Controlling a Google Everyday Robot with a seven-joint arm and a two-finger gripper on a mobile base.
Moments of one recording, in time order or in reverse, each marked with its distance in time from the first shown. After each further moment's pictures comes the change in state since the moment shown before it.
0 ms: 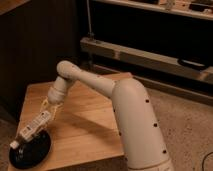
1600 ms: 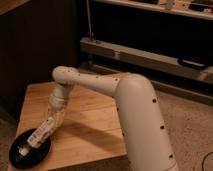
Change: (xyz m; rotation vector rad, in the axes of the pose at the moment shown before) arm 0.015 0.029 0.014 -0.033 0.206 0.179
